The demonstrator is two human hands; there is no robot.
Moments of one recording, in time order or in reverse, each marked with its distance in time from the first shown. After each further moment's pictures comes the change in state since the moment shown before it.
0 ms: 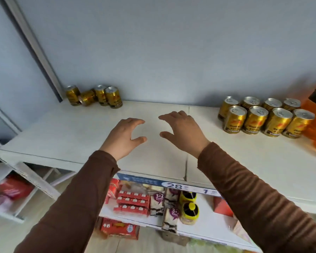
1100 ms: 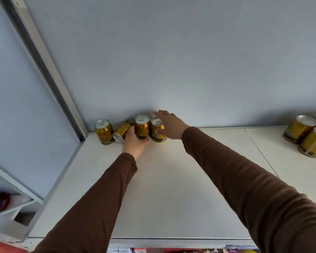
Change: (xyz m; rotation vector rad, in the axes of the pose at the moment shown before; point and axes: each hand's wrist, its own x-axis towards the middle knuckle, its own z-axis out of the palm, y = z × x) left_hand 0.174 -0.283 -0.034 -0.631 0.032 -0.327; right_hand 0.320 -0.125 0.126 0.174 -0.204 0.224
